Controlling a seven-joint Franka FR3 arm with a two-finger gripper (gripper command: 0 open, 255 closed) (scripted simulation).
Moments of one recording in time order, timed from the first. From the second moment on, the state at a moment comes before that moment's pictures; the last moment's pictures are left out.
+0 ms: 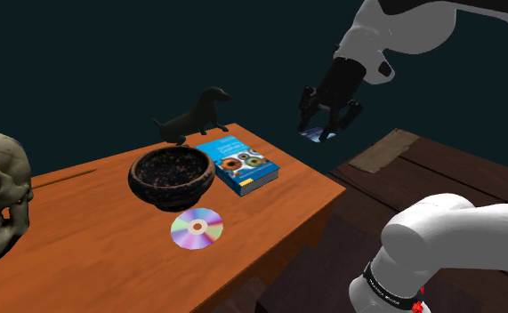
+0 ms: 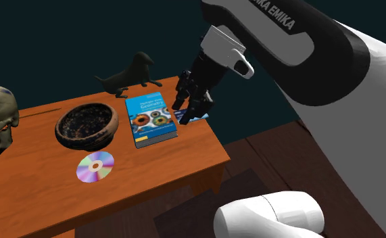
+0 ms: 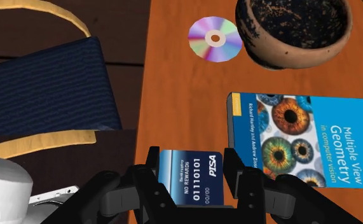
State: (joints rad) arm -0.29 -0.86 0.03 -2.37 0.61 1.41 1.44
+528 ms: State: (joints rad) arm -0.26 -0.71 0.22 -2.26 0.72 1.56 1.56
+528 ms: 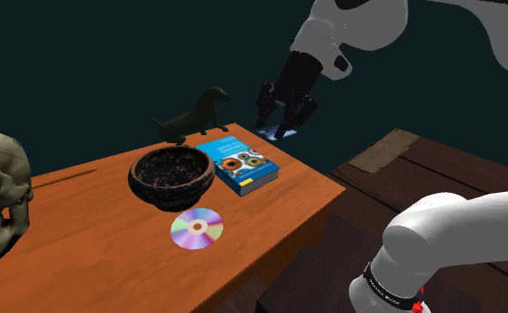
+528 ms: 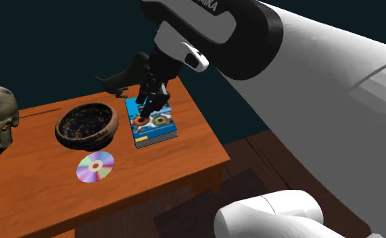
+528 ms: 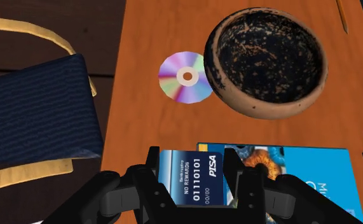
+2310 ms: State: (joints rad) arm -0.23 -0.15 0.65 -1.89 0.66 2.00 1.86
